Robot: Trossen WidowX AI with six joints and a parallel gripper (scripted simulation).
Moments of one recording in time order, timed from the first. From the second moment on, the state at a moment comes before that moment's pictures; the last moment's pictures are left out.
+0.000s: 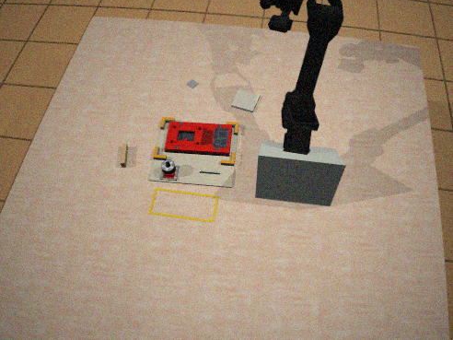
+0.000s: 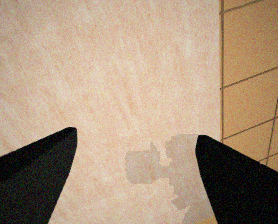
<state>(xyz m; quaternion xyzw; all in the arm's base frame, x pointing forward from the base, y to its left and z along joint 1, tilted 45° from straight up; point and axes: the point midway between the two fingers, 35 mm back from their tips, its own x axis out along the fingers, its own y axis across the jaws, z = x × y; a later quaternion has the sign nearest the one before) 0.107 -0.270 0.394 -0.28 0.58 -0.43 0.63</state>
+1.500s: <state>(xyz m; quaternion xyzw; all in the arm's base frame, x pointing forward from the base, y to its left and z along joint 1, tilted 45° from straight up) 0.366 0.072 0.008 -0.31 0.62 -0.20 0.69</state>
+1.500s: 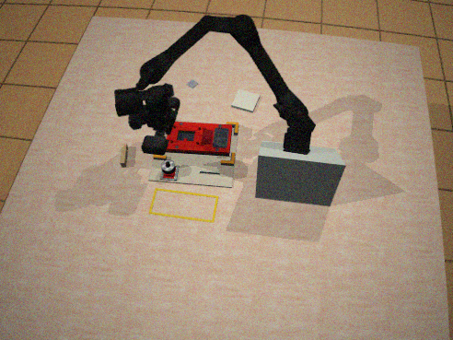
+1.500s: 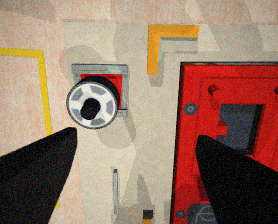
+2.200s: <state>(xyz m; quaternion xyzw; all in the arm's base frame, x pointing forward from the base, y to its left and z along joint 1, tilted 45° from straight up) 0.365 0.081 -0.039 -0.32 0.61 -0.20 0.69</state>
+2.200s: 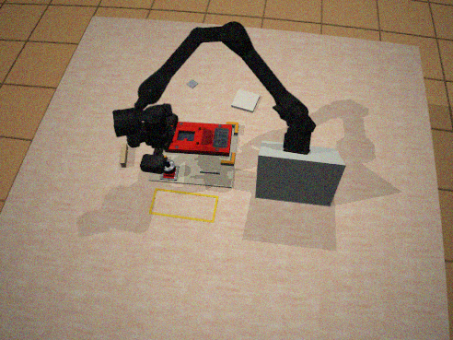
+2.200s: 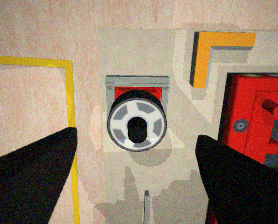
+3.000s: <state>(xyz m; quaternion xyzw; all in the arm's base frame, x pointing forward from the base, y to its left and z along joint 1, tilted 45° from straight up) 0.364 0.048 -0.068 -0.33 0.62 -0.21 0.68</state>
